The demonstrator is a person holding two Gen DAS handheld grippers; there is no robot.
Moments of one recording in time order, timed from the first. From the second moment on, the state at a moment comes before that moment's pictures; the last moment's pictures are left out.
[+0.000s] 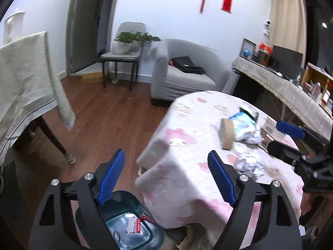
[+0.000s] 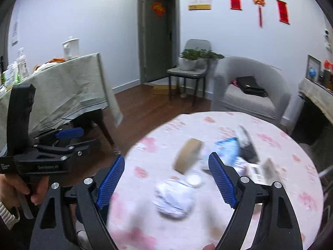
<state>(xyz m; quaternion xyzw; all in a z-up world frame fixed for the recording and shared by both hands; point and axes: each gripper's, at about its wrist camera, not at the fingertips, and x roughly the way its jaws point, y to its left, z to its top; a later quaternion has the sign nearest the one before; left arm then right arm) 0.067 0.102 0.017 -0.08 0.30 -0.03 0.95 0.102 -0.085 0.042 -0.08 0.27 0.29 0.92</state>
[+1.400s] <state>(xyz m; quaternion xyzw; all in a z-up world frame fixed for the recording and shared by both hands) 0.109 -0.022 -0.015 -0.04 0.36 -0.12 0.92 0.167 -0.205 0.004 0.03 0.36 0.25 0.90</state>
